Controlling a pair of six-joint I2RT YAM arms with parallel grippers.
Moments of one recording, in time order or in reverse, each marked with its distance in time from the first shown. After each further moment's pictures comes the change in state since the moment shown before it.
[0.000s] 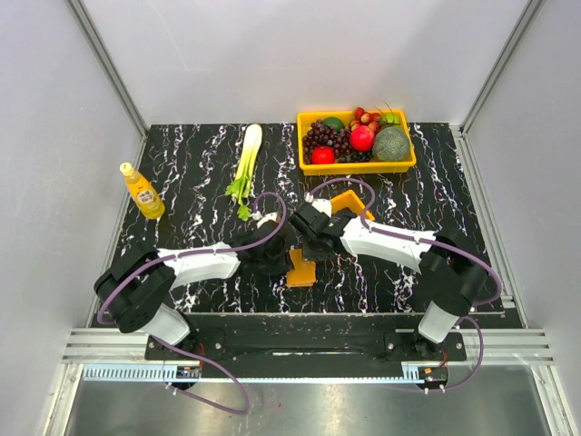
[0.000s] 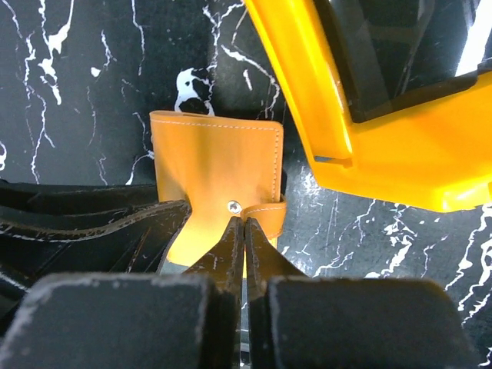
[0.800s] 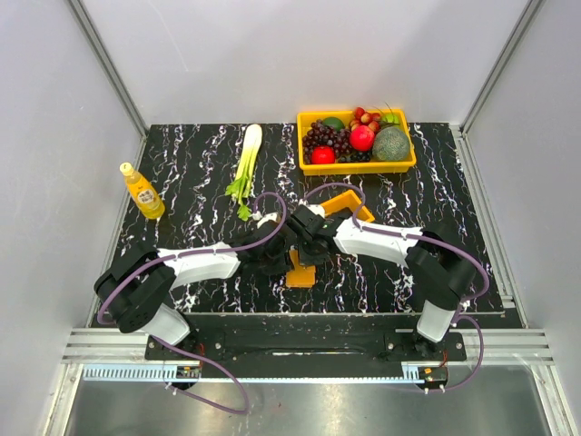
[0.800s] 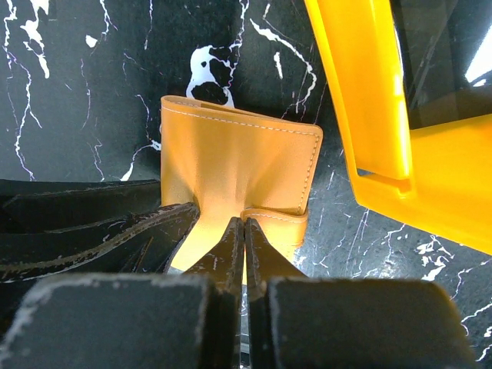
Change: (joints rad) left arm 0.000 0.000 0.000 0.000 0.005 0.000; right arm 0.000 0.070 -0.003 0.050 -0.102 -0.044
